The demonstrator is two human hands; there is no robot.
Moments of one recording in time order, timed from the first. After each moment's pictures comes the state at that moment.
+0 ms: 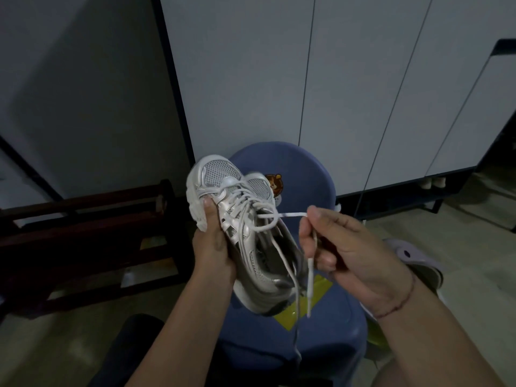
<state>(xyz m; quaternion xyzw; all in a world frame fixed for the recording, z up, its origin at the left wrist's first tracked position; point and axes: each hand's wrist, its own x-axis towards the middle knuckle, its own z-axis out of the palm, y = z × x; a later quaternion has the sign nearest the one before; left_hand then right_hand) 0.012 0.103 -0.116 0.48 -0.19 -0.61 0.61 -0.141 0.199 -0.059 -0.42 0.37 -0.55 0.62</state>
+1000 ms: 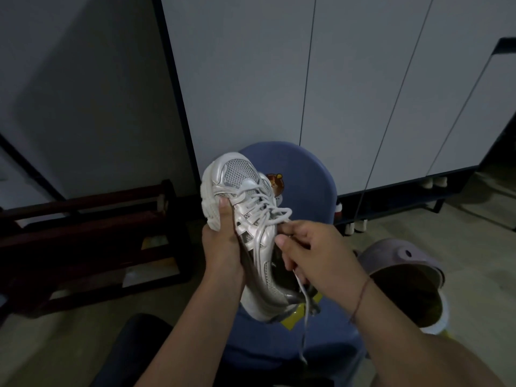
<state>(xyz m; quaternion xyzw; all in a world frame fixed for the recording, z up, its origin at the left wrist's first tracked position) 0.003 0.113 -0.119 0.47 -0.27 -0.57 0.62 -0.119 0.192 -0.078 -0.59 0.58 -0.44 0.36</state>
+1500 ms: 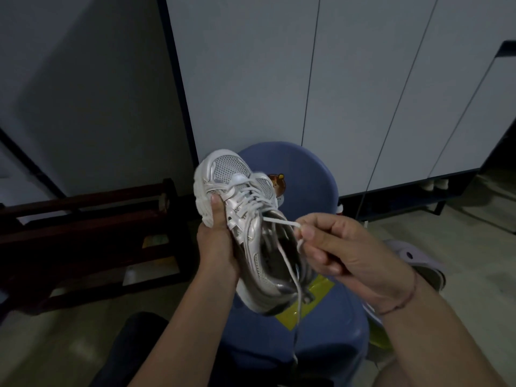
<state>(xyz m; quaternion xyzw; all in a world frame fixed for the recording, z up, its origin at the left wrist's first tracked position) 0.010 0.109 -0.107 0.46 -0.21 -0.60 0.62 -0.148 0.196 -0.063 -0.50 0.35 -0.49 0.62</state>
